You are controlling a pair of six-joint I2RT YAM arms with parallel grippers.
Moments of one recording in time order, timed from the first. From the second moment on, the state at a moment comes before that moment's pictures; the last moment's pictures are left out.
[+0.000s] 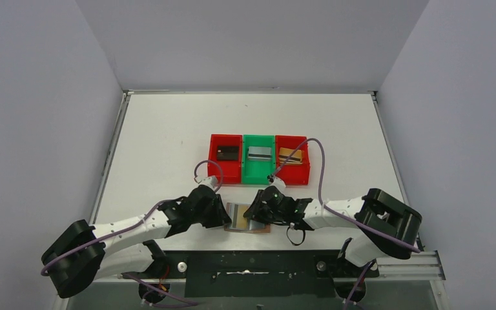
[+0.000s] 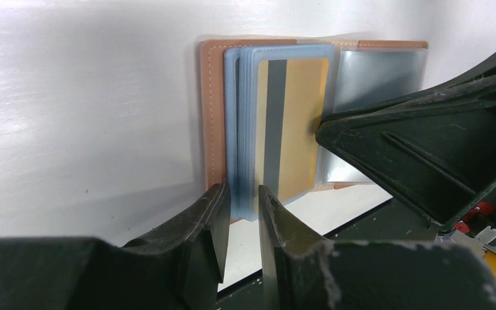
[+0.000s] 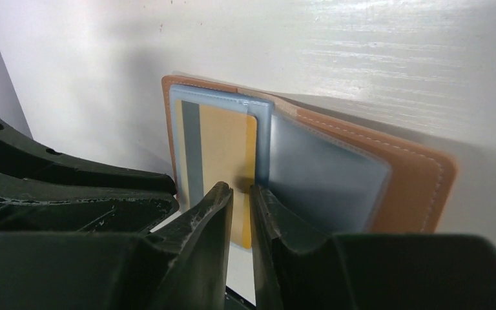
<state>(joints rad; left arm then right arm) -0.87 1.11 0.38 -0.14 0.02 -0.97 1.02 1.47 0.53 0.16 0.05 1.18</state>
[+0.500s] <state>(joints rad) -0.87 1.09 0.47 -0.19 -0.01 -0.94 1.02 1.47 0.45 0.26 0.06 1.29</state>
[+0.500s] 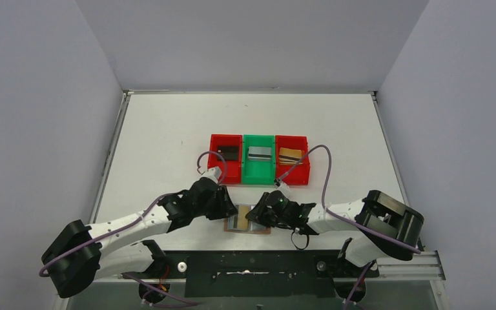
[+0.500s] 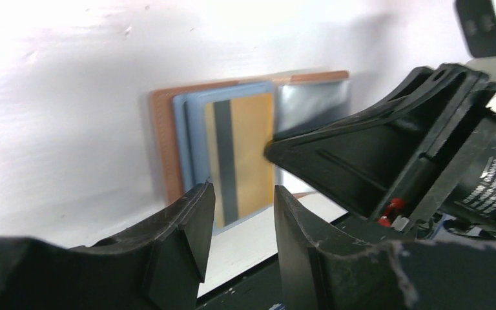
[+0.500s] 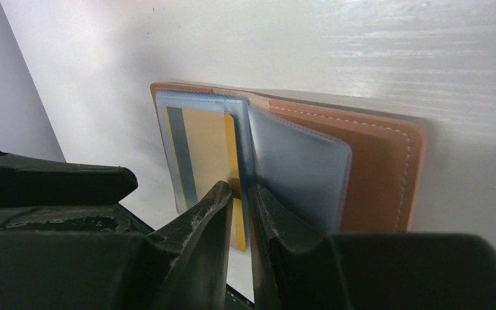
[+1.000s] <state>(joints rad) -0.87 1.22 0.44 -0.11 0.07 -0.91 1.01 1.44 0.28 0.52 0.07 1.37</state>
